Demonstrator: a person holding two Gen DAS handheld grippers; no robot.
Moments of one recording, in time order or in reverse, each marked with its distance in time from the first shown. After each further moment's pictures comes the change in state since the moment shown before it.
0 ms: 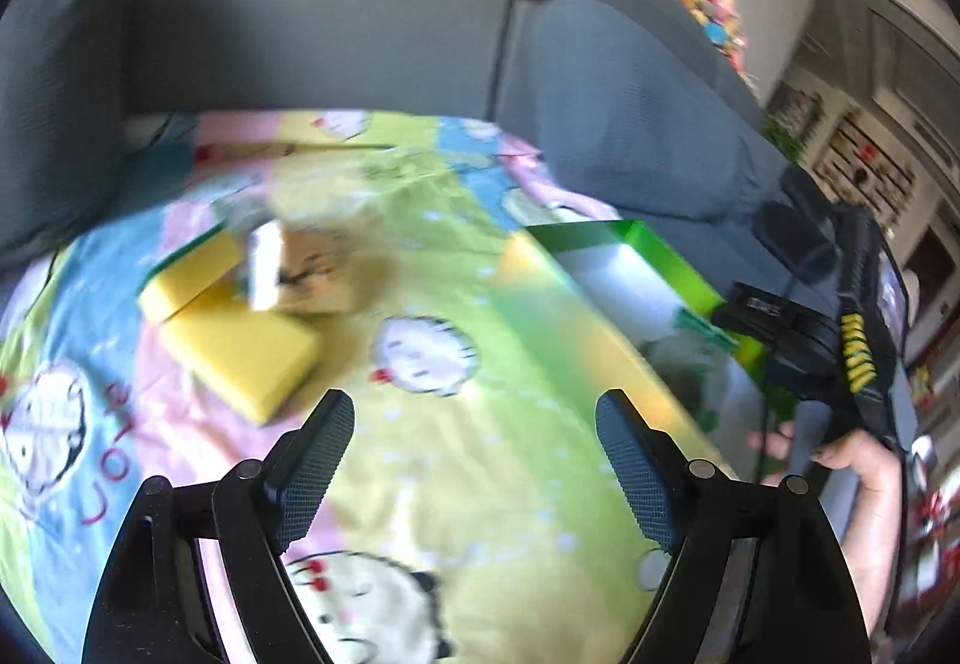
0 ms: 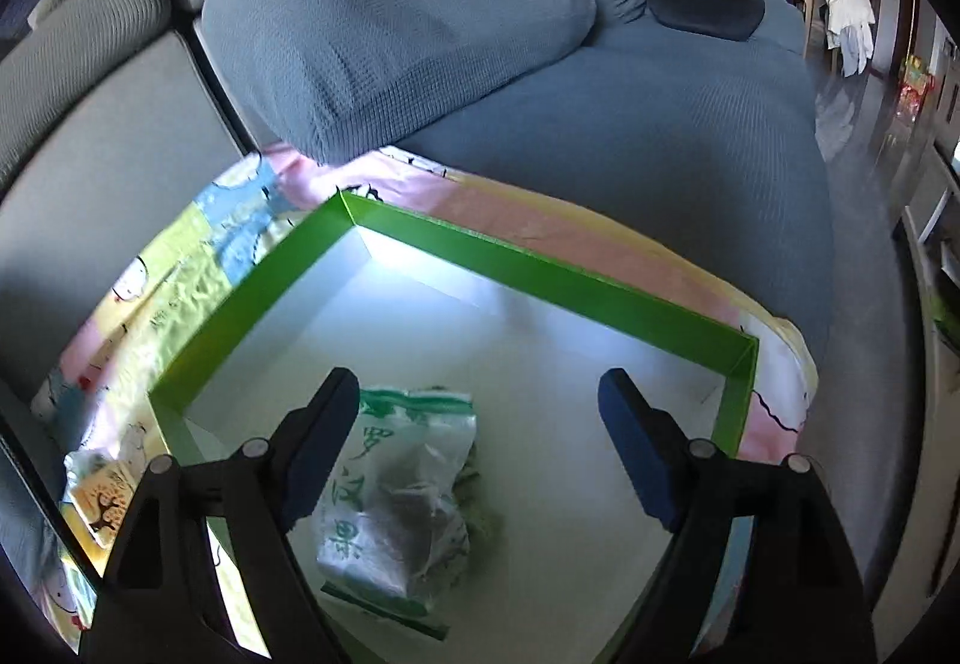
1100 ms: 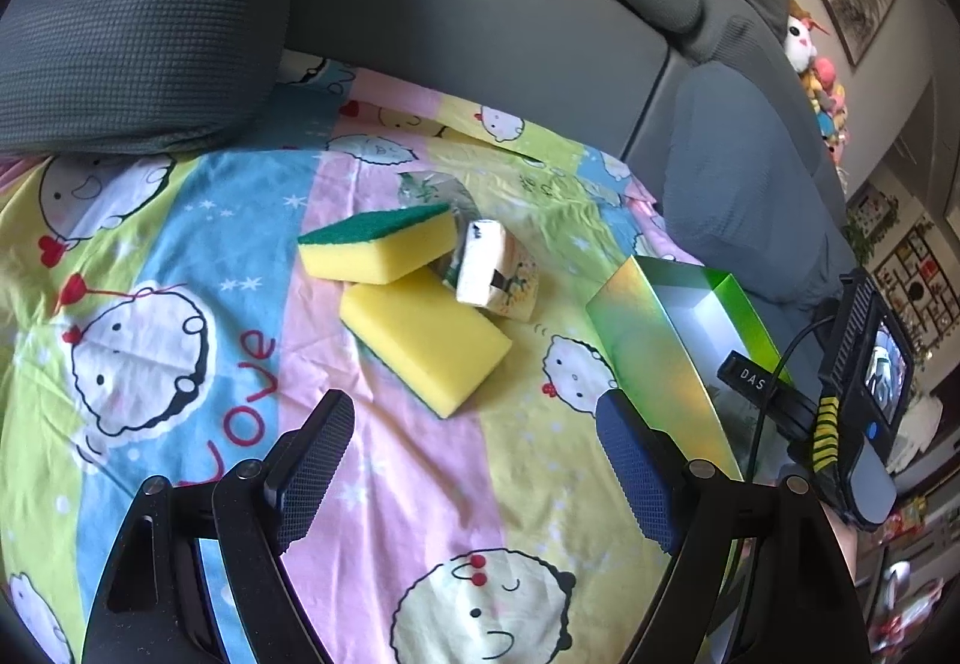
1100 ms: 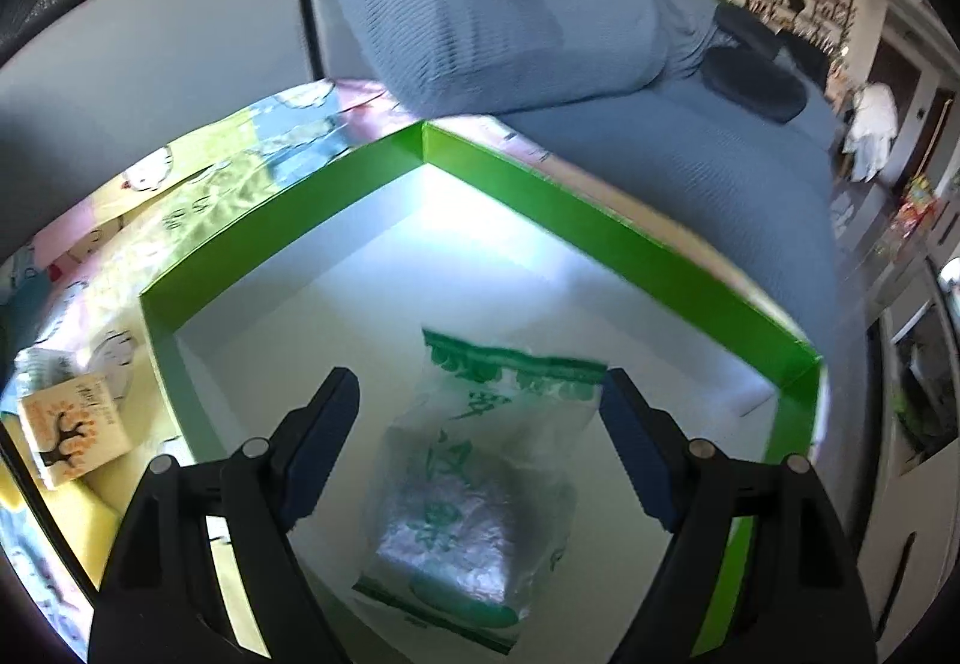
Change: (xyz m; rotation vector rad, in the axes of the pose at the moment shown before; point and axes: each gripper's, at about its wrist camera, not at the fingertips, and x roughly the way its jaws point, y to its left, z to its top) left arm -0.026 0.089 -0.002 -0.241 -0.023 0.099; right arm -0.005 0.099 -0.045 -0.224 -0.034 -0.102
